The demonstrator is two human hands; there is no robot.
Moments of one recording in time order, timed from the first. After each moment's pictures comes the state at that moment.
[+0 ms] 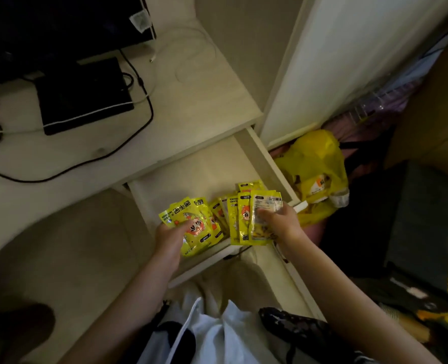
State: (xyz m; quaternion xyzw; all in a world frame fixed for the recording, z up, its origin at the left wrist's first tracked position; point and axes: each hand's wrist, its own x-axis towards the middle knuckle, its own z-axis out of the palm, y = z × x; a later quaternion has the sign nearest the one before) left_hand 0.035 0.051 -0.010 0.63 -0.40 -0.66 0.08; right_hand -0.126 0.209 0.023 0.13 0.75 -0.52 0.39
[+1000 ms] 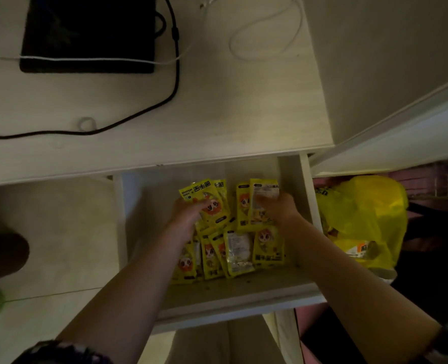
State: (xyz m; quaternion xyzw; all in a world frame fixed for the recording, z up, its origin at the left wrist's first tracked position) left_hand -0.092 -0.028 -0.137 0.70 -0.27 -0.65 0.08; right_hand -0.265 0.057 -0.111 -0.01 0.82 -0.27 0.50
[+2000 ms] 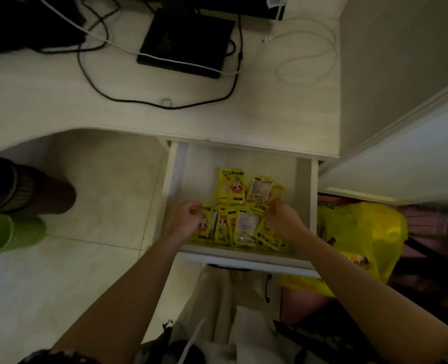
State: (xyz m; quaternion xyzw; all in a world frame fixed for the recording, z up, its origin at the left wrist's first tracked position) left_hand -0.004 0.069 -0.031 0.71 -0.53 -0.46 0.04; right_hand -0.230 0.117 -0.022 -0.39 0.78 -0.03 0.49
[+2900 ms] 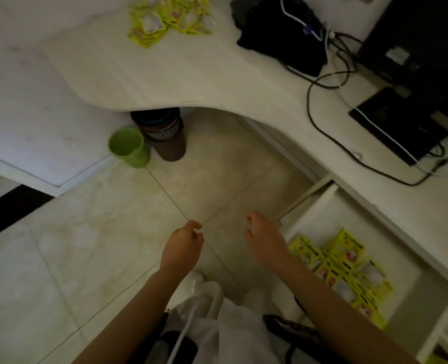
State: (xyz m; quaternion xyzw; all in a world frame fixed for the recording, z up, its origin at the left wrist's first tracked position) left_hand 0.269 0.215 0.024 0.84 -0.40 -0.31 0.19; right_hand 0.110 0.110 0.030 -0.77 0.52 0.04 0.36
